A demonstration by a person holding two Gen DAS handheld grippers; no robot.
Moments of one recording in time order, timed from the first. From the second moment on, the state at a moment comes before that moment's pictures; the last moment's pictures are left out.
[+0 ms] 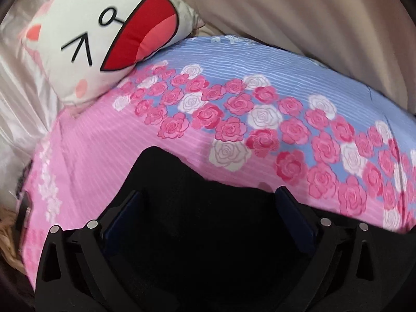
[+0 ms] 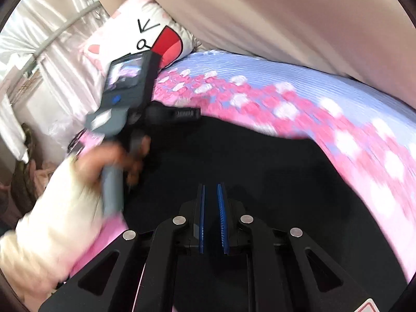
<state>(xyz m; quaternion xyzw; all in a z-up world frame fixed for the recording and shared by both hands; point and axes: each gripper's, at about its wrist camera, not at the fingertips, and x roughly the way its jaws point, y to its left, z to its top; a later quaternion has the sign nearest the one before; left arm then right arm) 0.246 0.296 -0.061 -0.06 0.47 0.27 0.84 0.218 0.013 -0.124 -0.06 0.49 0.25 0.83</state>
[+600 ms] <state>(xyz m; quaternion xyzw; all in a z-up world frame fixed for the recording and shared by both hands) 0.177 0.224 0.001 -0.02 0.35 0.22 0.91 -0.009 -0.330 -0.075 0.03 0.44 -0.07 0.90</state>
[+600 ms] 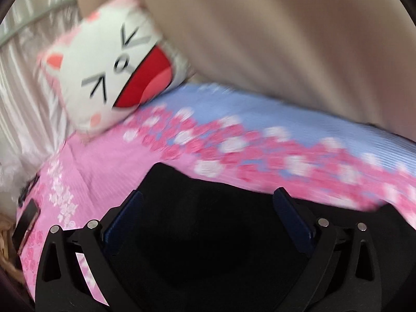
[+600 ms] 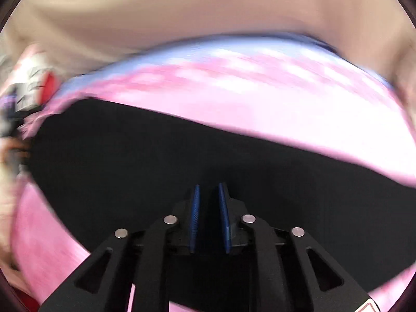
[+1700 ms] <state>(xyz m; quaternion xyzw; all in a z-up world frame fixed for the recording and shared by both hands) 0.030 -0.026 0.004 0.13 0.33 0.06 0.93 -0.110 -0.487 0.009 0.04 0.33 -0.24 0.91</state>
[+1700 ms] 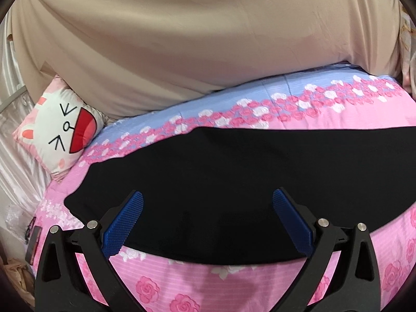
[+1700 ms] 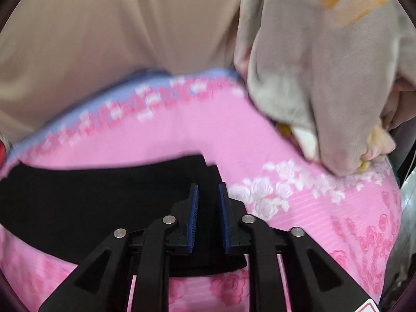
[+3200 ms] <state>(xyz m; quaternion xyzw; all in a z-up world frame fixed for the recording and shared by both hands) 0.003 0.008 -0.017 0.06 0.36 0.01 0.93 -0.138 -0.486 -0.028 0.19 0.32 -0.30 0.88</state>
